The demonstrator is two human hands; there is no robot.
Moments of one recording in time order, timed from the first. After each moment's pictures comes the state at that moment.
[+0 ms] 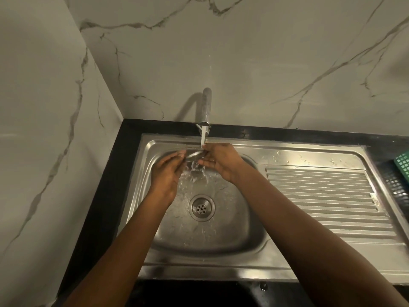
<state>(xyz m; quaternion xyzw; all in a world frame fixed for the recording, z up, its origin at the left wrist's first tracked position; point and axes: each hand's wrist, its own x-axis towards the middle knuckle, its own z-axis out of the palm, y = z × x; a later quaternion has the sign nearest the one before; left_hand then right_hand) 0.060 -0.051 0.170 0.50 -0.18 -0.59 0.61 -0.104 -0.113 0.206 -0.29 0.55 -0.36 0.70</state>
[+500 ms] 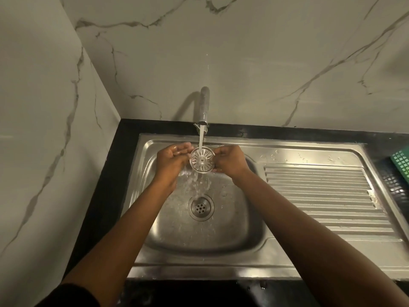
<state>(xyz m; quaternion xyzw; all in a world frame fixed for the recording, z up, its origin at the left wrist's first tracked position) 0.056 -0.078 0.171 0.59 -0.33 -0.54 0.51 -0.133 -0.100 0.191 -0.48 0.64 -0.30 0.51</state>
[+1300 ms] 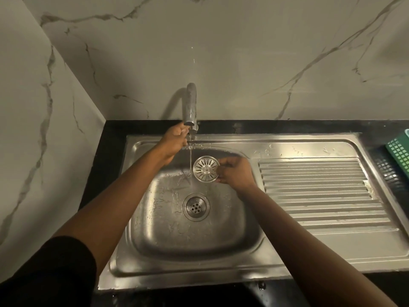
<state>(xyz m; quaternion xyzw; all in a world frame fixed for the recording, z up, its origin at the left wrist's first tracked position) 0.040 -0.166 0.178 0.58 -0.49 -0.58 0.31 -0.171 -0.079 0.148 -0.44 0.66 -0.34 0.51</state>
